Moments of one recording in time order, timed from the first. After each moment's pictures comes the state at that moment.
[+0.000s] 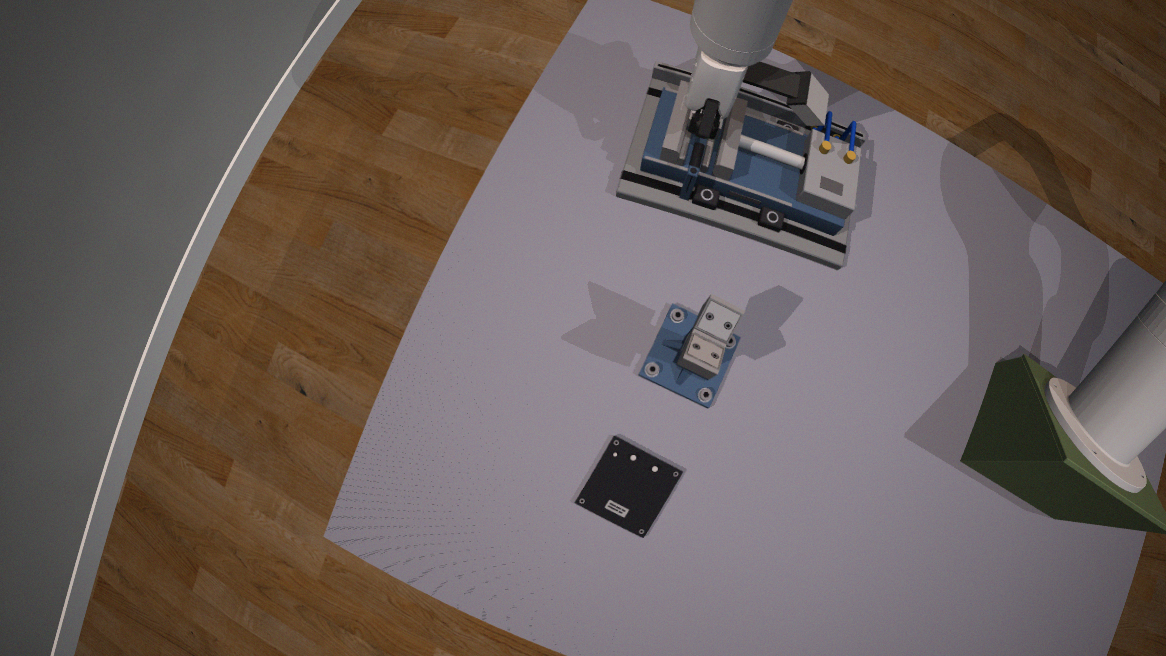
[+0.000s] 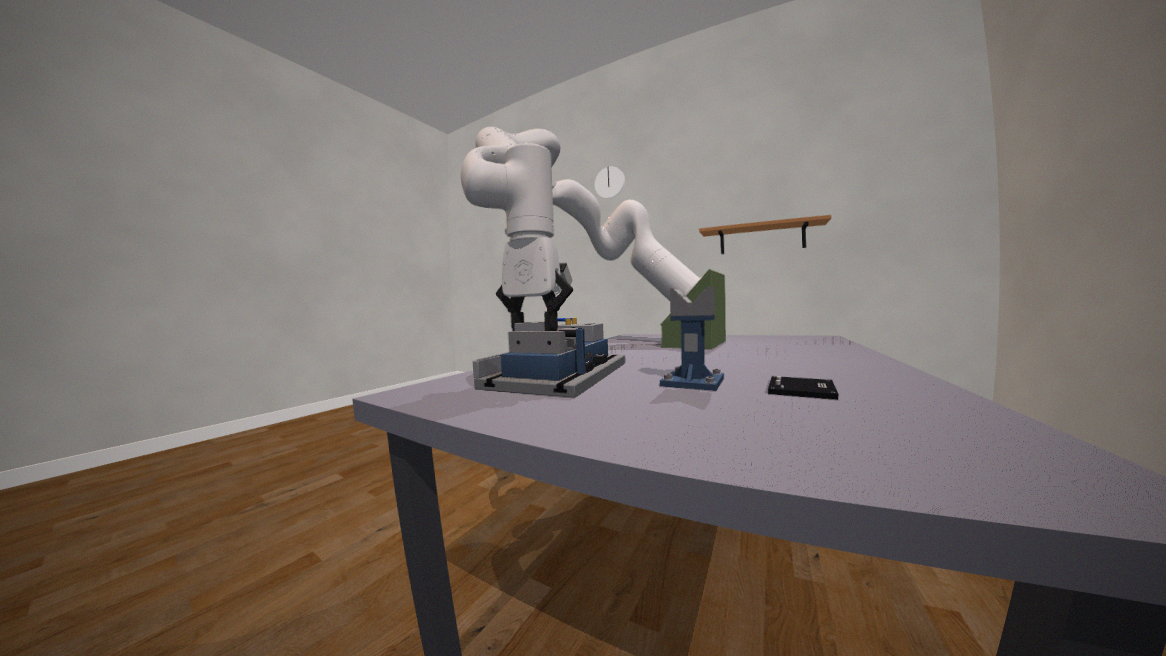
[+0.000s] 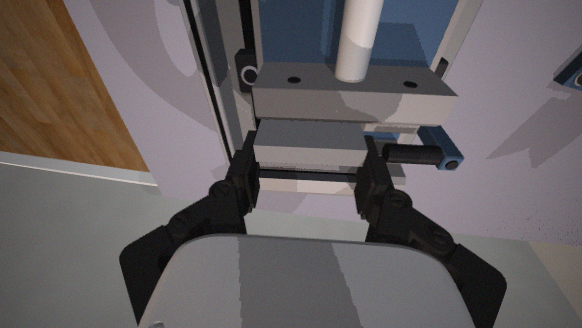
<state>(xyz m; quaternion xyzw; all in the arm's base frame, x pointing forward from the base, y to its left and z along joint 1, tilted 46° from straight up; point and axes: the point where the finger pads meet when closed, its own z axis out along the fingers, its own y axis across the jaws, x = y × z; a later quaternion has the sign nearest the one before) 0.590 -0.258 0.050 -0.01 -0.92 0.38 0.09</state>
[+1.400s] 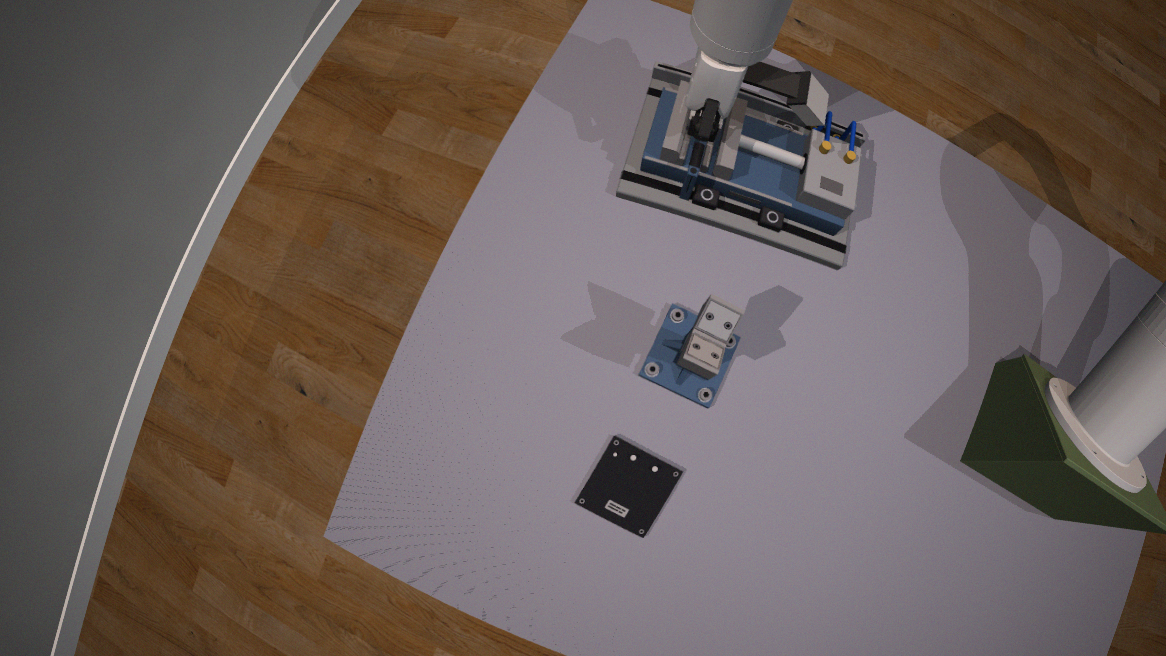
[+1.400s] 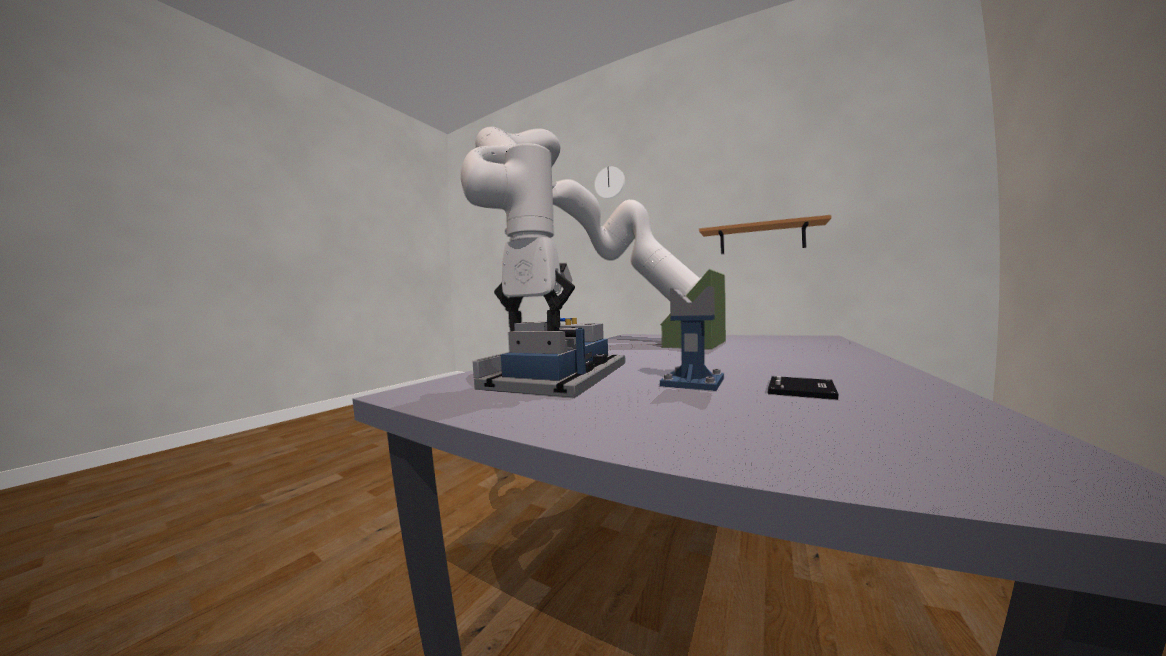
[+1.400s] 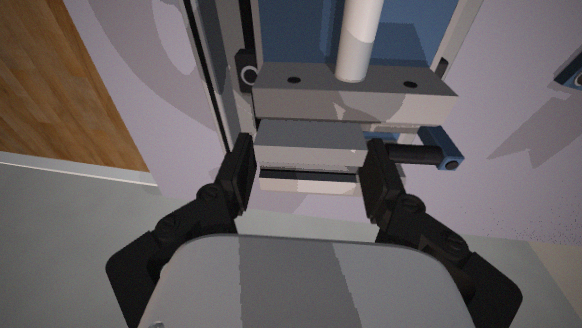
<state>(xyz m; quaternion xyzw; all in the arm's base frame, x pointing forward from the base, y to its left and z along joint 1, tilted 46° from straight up) 0.590 -0.258 0.050 -0.01 -0.92 0.38 0.09</state>
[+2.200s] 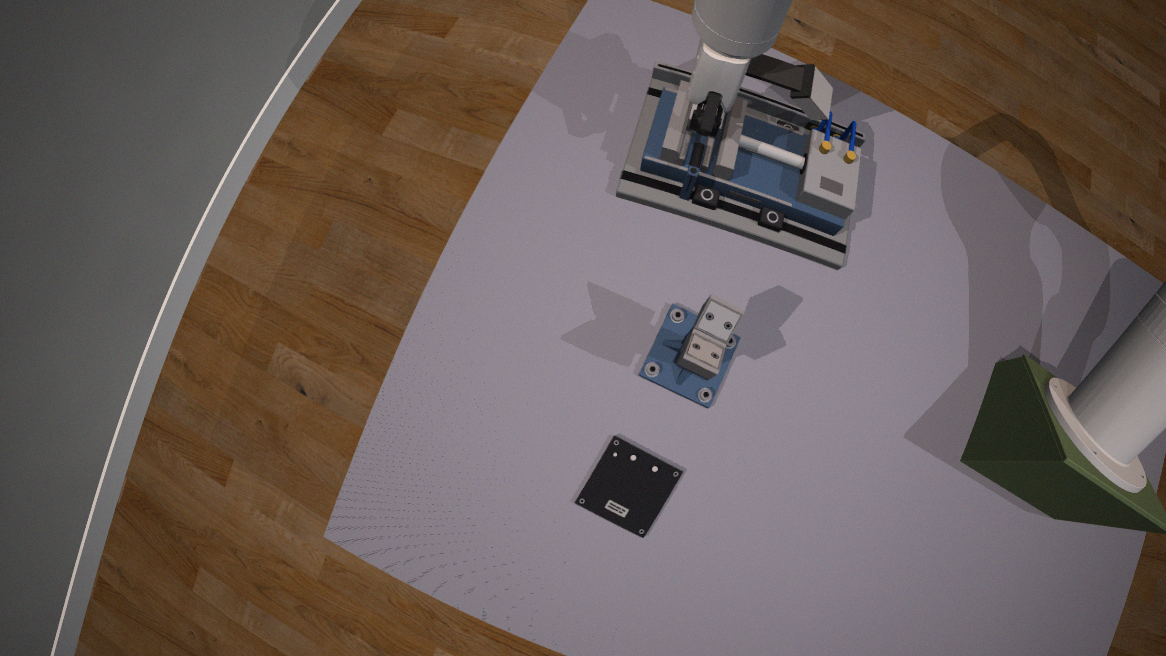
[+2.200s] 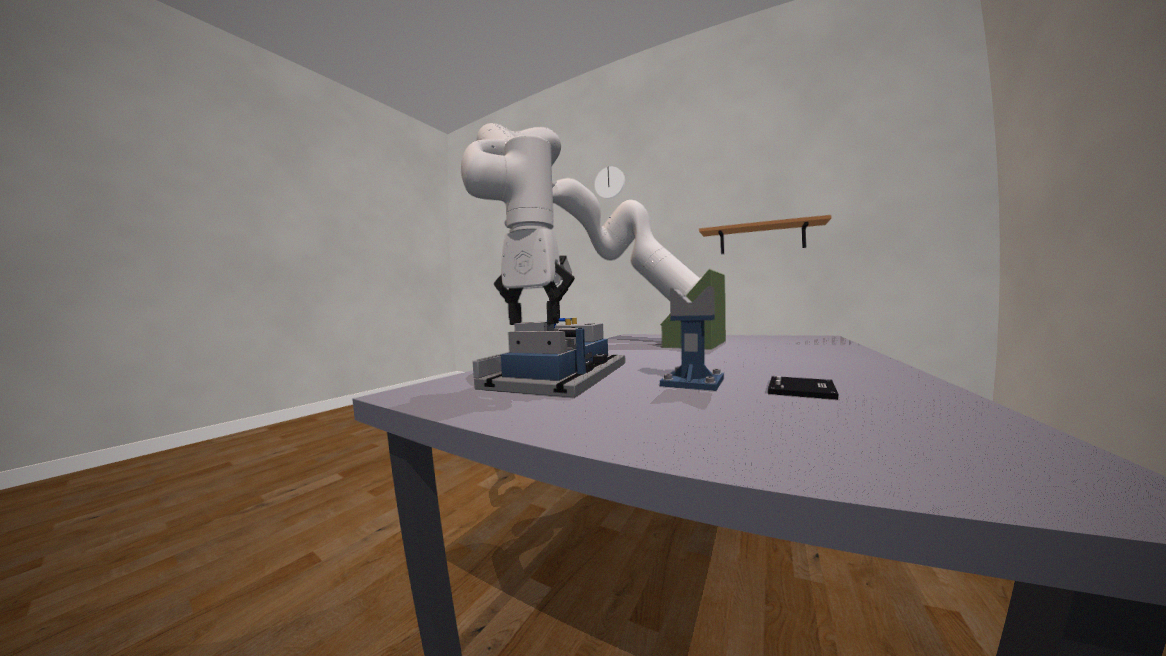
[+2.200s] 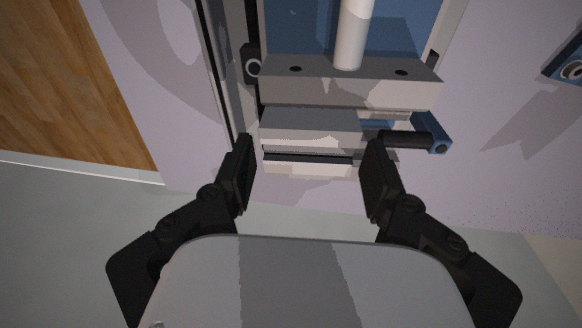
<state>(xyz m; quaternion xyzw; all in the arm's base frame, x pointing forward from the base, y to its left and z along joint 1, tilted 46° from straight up) 0.593 -0.247 0.061 -0.01 -0.92 0.38 0.09</state>
